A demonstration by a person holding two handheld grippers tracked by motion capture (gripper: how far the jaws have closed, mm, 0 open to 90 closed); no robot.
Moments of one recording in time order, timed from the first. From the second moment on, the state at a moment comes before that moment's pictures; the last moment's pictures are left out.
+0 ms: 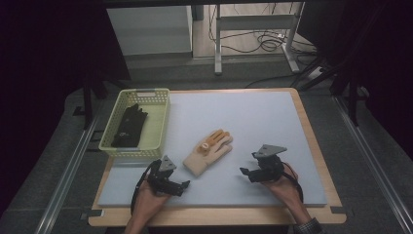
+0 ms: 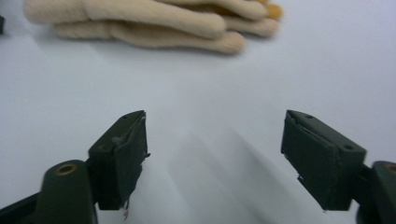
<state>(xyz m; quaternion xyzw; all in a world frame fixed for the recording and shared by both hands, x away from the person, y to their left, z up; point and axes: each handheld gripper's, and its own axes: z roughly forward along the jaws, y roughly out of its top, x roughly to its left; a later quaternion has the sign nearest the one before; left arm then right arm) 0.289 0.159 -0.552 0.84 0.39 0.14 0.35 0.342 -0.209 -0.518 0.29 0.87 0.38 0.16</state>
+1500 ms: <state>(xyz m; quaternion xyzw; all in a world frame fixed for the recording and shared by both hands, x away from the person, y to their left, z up) 0.308 0.145 -0.528 0.85 0.38 0.12 0.34 0.334 -0.272 -0.531 0.36 0.85 0.35 0.18</state>
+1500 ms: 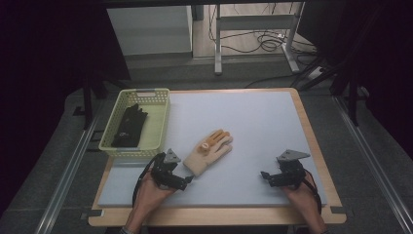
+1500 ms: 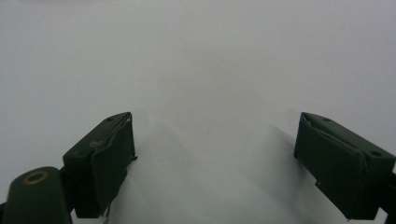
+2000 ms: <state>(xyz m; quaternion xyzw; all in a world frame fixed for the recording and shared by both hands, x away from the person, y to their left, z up) 0.358 0.086 -0.518 0.88 0.36 0.10 0.31 0.334 -0.272 -0.531 0.36 0.85 0.35 0.18</state>
